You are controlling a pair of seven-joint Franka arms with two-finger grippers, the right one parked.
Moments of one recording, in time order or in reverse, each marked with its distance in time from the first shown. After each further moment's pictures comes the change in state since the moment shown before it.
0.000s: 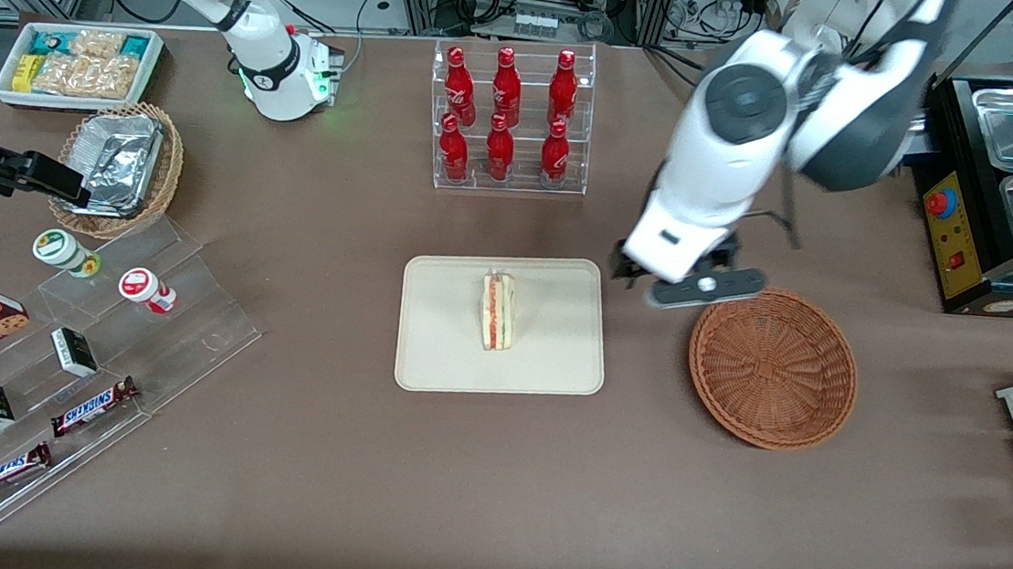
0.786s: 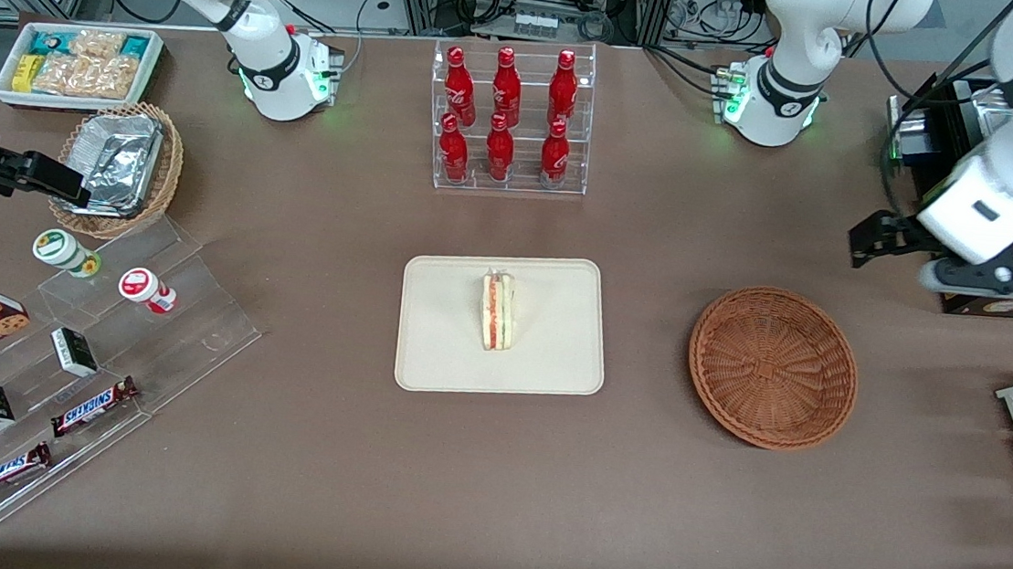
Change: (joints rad) arm 0.408 -0.206 0.006 -0.072 0.000 -0.145 0.646
